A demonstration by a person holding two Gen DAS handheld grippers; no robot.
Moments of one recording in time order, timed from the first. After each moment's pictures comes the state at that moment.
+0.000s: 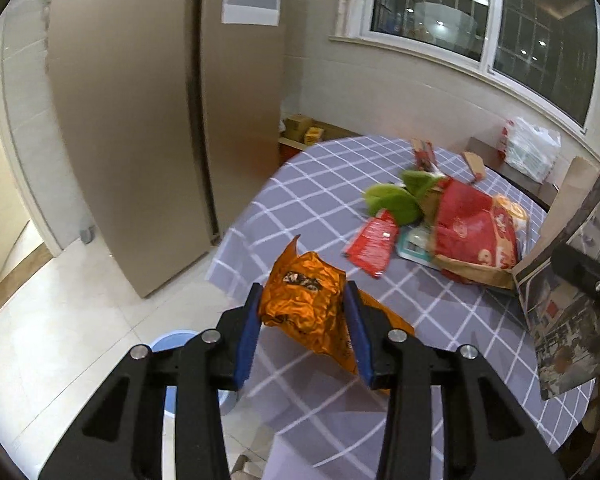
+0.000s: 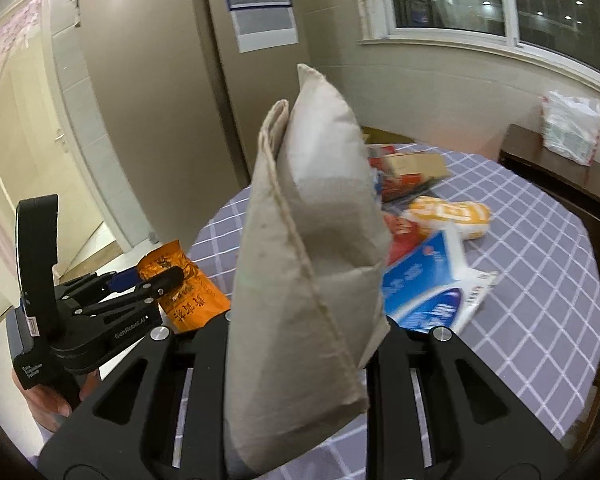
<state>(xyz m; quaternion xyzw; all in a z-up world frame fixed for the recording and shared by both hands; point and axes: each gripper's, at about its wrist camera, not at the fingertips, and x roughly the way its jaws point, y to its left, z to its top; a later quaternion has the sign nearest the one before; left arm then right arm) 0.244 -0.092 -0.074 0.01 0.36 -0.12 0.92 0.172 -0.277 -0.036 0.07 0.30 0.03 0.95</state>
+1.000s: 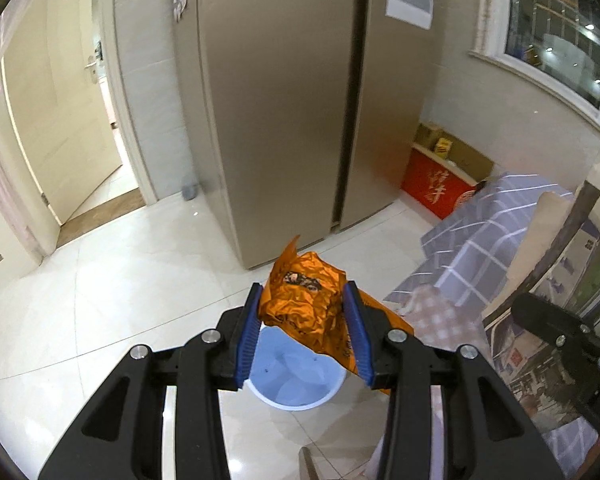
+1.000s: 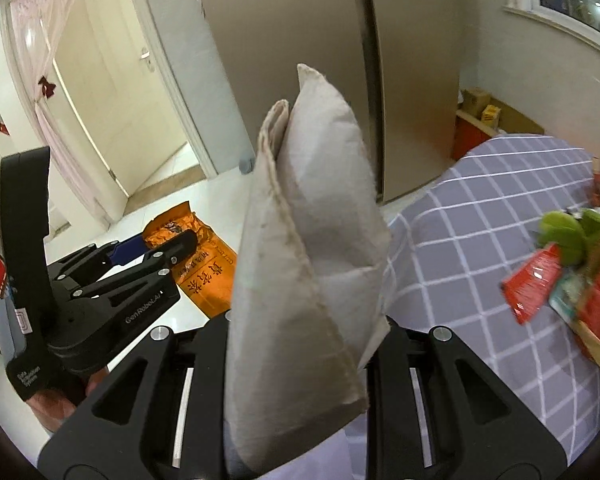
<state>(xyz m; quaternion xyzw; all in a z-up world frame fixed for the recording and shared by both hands) 0.280 0.081 -0.089 -0.03 0.39 0.07 0.92 0.278 -0.075 -0.072 0.01 0.40 0.21 0.89</state>
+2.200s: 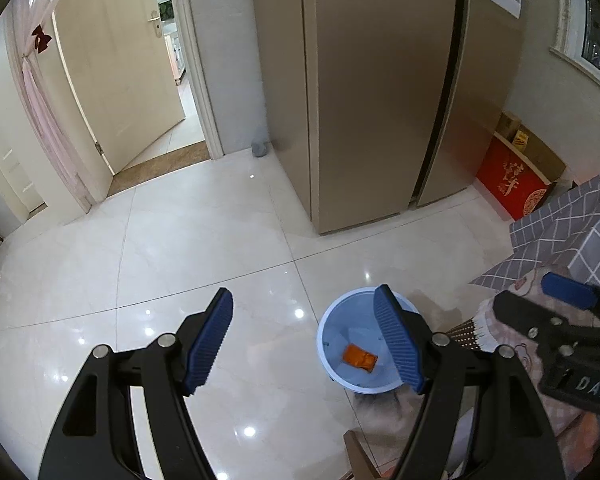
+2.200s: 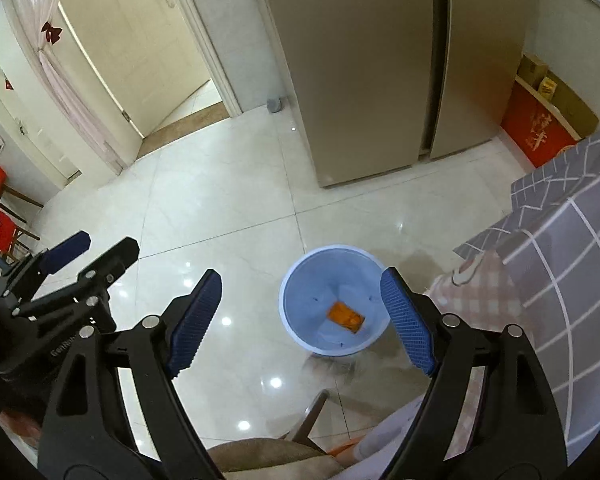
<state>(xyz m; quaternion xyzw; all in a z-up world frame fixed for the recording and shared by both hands) 0.262 0.184 -0.133 -0.06 0.43 0.18 0.88 0.326 0.030 -0.145 -0.02 0.48 0.26 0.84</state>
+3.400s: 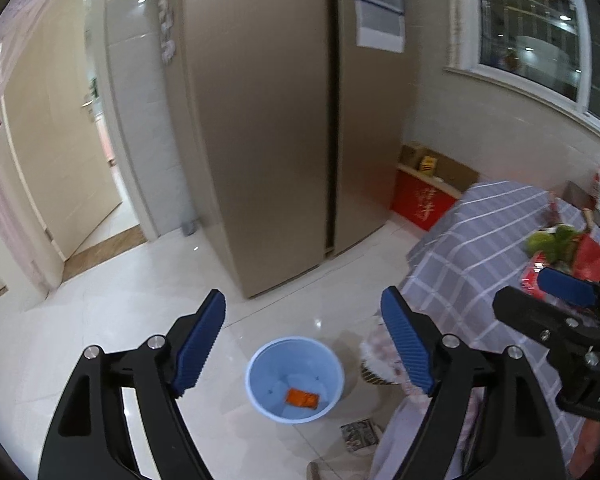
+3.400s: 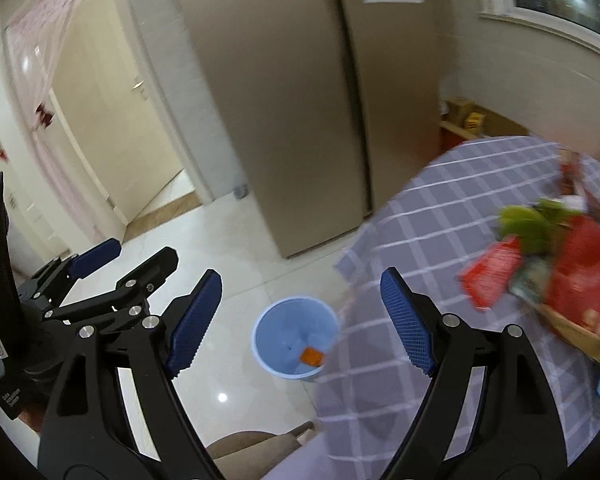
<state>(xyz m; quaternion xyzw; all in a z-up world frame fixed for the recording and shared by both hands) 0.243 0.037 -0.046 0.00 0.33 0.05 0.94 0.247 -0.119 -0.053 0.06 0.35 0.18 0.92</state>
